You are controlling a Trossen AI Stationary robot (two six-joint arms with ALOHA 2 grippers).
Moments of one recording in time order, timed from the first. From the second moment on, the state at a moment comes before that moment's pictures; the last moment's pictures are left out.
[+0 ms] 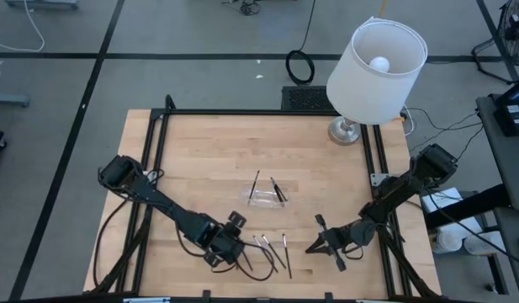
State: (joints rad) left arm -0.55 1.84 1.24 -0.60 -0.22 0.14; right arm 0.77 1.55 0.34 0.92 0.34 0.28
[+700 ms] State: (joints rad) left arm -0.50 1.85 1.24 -0.50 -0.11 0.29; right arm 0.77 1.55 0.34 0.91 0.34 0.28
